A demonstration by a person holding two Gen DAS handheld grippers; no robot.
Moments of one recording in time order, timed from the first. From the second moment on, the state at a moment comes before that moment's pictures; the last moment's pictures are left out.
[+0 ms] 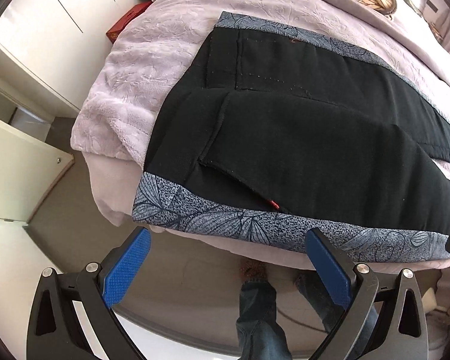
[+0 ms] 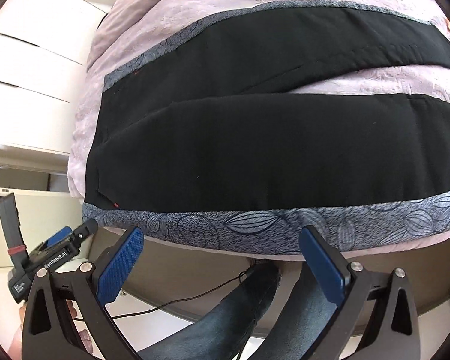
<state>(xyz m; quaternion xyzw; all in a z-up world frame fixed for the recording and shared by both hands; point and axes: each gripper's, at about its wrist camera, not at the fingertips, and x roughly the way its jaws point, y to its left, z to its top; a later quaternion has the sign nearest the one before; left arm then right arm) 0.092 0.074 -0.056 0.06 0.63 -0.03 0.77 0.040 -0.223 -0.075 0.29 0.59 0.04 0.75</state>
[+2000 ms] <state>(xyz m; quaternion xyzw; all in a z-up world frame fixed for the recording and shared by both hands) 0.112 0.156 -0.123 -0.25 0.63 -0.11 0.73 0.002 -0.283 -0.189 0.60 0.45 0.12 0.65</state>
